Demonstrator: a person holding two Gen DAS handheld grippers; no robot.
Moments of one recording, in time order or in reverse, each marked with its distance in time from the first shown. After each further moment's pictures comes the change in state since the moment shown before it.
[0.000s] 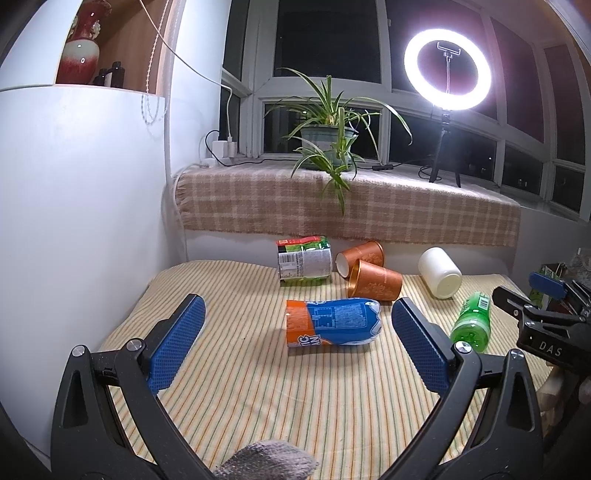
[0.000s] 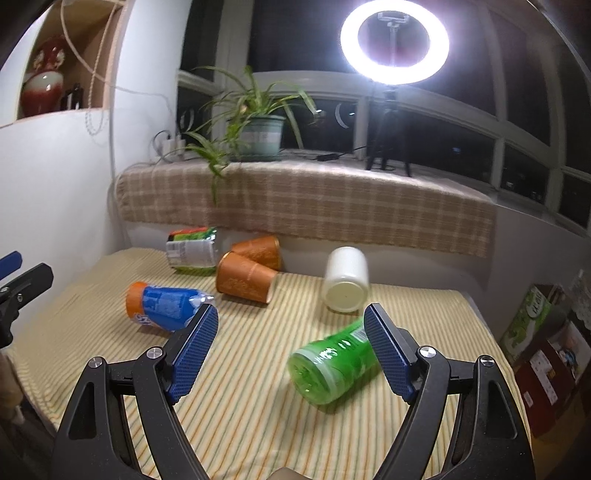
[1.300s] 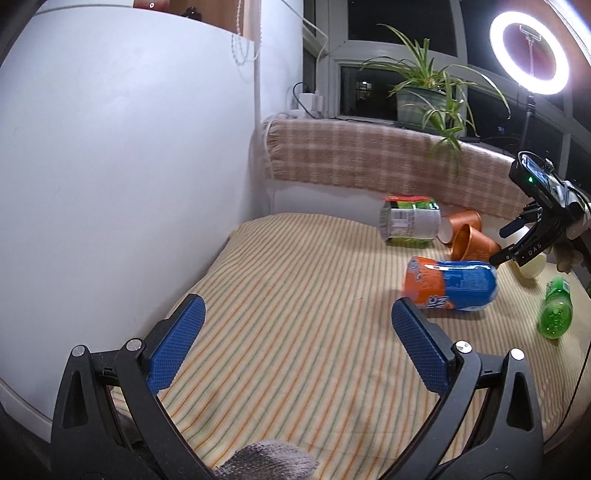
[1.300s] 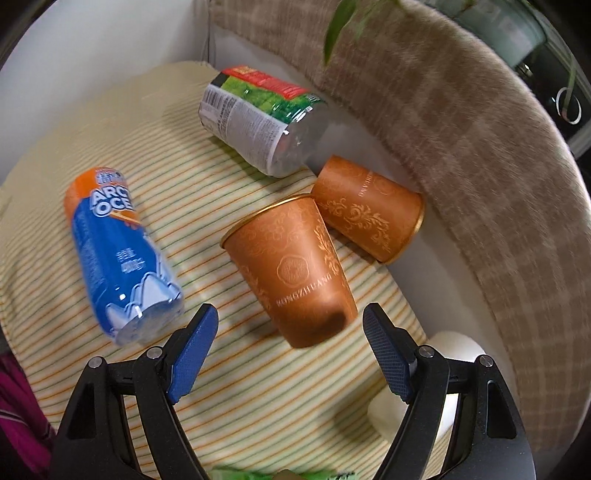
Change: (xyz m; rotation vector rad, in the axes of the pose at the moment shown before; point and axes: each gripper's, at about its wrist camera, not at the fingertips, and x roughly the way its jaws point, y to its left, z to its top) left arm 0.023 0.099 -0.035 -0.093 0.138 0.236; right arm 0.244 0.058 0.059 -0.687 0.642 0.393
